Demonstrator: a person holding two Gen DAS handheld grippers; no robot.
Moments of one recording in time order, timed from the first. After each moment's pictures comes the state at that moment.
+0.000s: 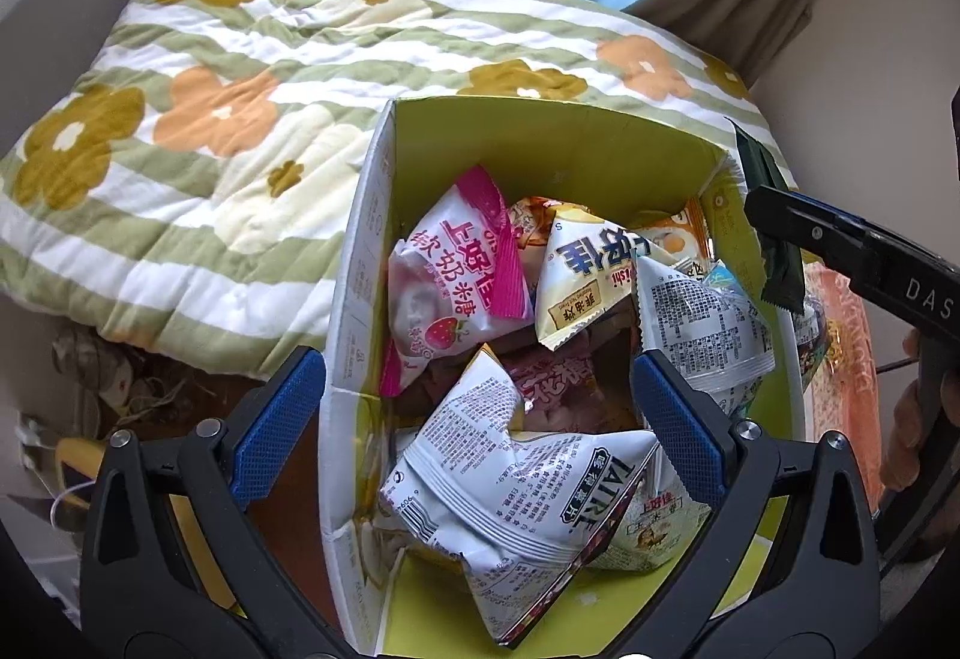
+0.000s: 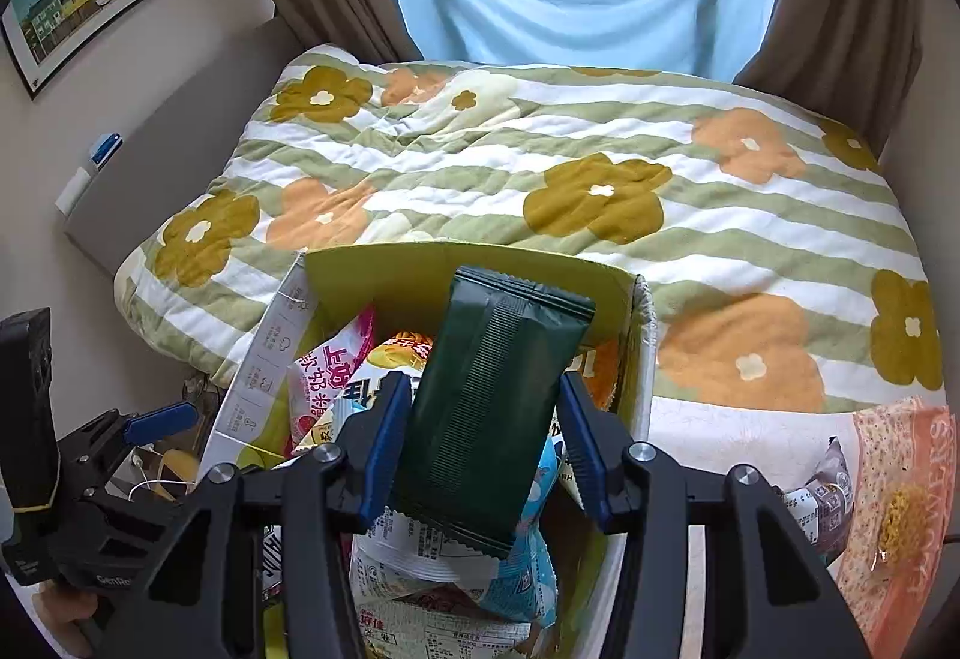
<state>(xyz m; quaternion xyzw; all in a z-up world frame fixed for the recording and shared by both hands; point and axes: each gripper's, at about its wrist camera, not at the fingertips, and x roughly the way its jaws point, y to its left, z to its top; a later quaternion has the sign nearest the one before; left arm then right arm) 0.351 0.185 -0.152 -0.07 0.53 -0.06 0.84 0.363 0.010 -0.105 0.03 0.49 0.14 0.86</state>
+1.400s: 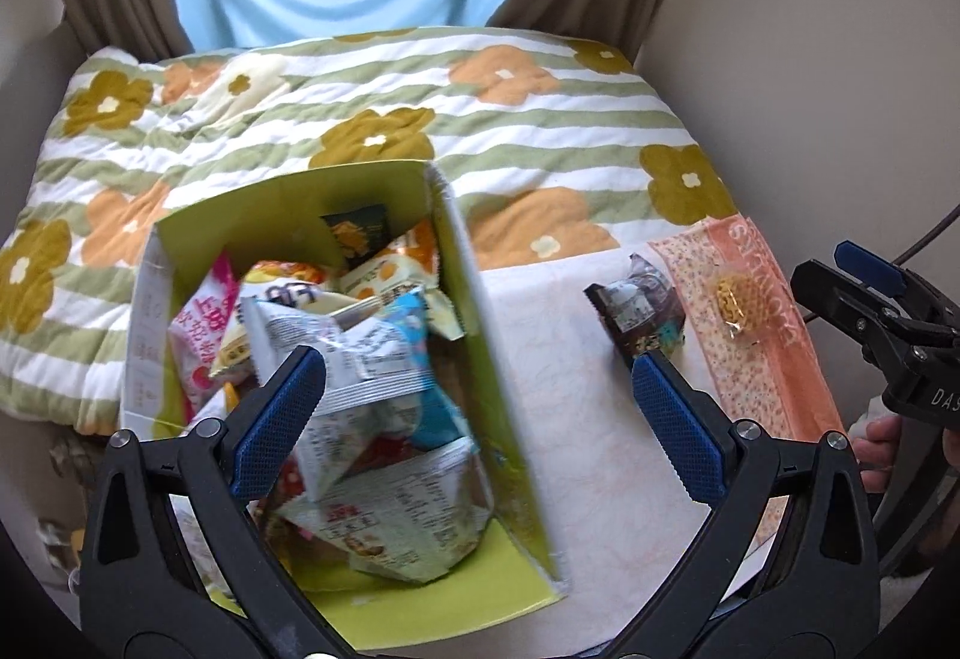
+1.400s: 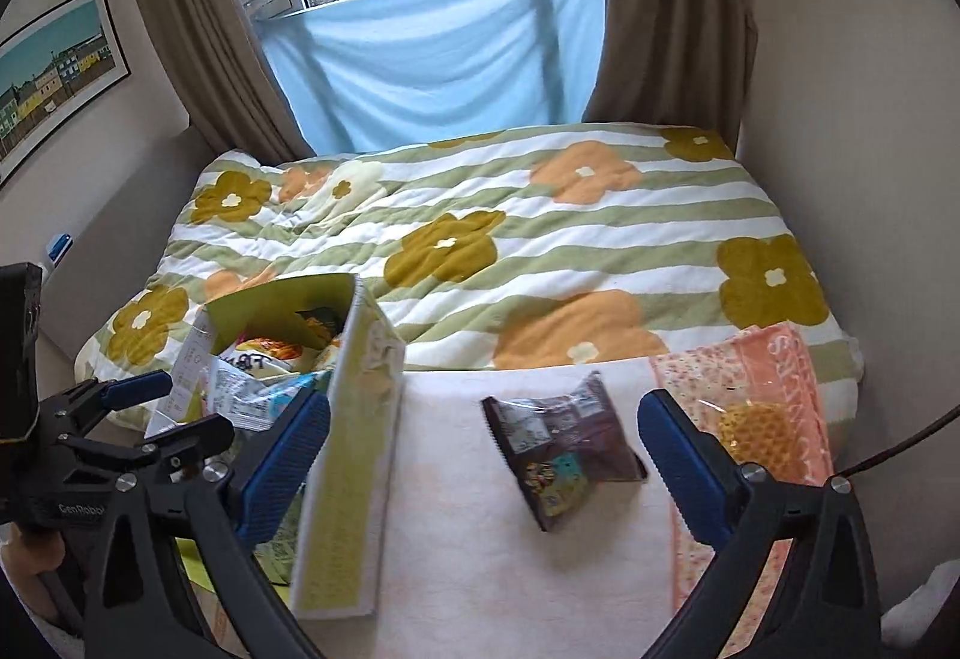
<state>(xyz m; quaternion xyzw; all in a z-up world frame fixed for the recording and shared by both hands) 0.312 -0.013 -0.090 0.01 0.48 -0.16 0.86 0.243 -0.169 -0.051 0.07 0.41 0.02 0.91</state>
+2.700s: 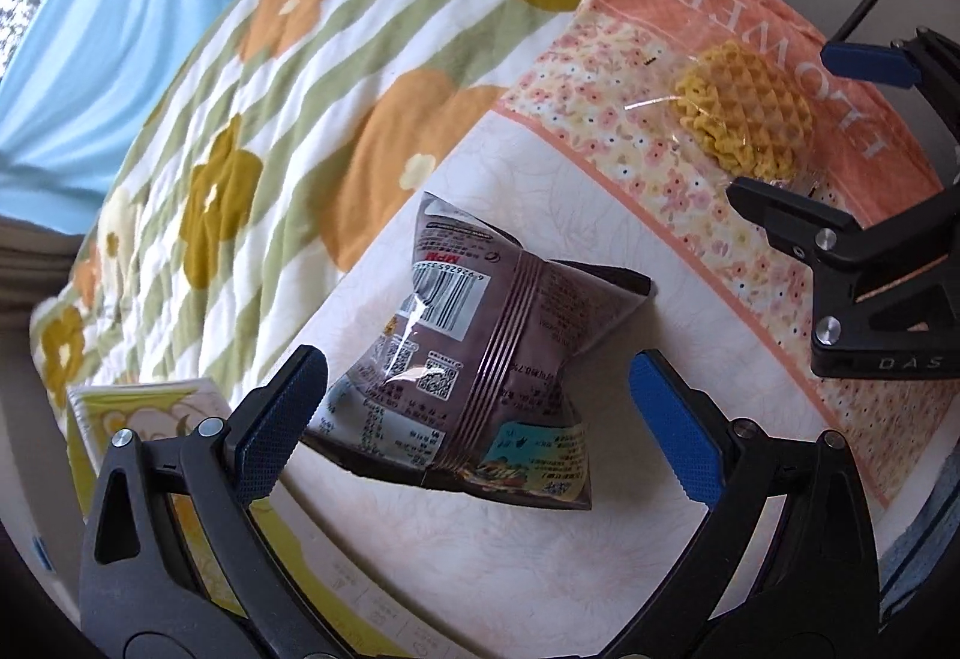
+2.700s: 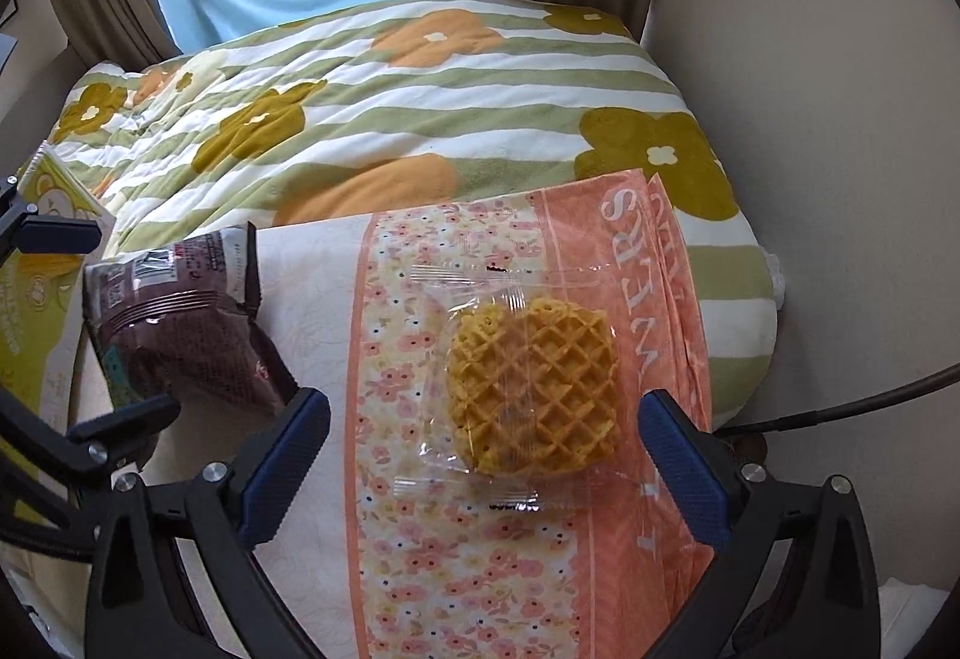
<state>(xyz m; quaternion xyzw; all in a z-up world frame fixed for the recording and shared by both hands) 0.369 -0.264 -0.244 0.35 0.54 -0.25 0.73 0.270 -0.334 -0.208 0.02 0.53 -0.08 0.85</state>
